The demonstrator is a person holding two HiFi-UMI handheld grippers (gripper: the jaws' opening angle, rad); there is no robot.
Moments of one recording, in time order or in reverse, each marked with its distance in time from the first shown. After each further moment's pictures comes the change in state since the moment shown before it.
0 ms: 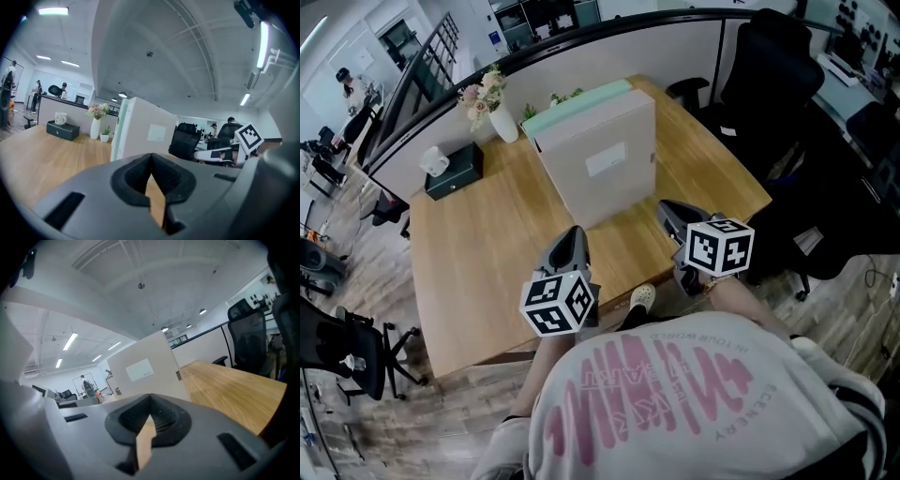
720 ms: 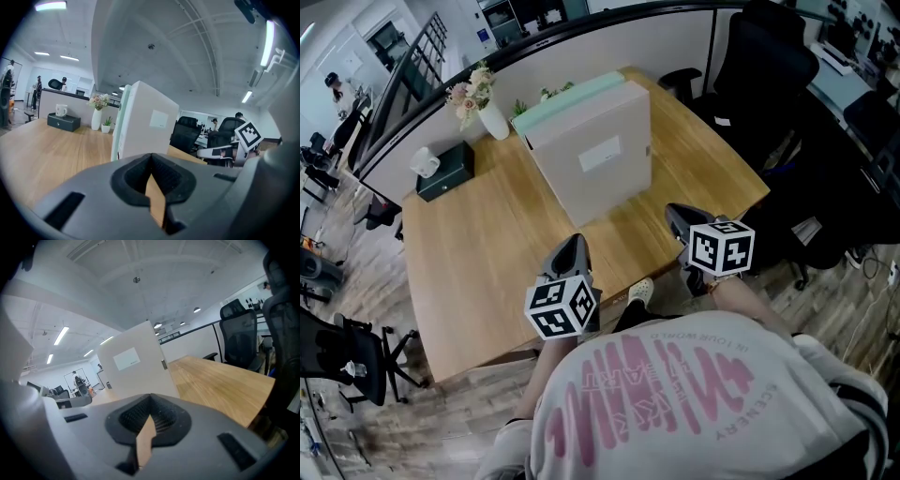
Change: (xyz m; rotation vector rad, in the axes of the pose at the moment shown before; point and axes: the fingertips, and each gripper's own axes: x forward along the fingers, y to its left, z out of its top) left arm 0.006 0.004 -0.037 -0.013 0.084 0.002; right arm -0.006 -0.034 -0.031 0.007 0.059 -0.105
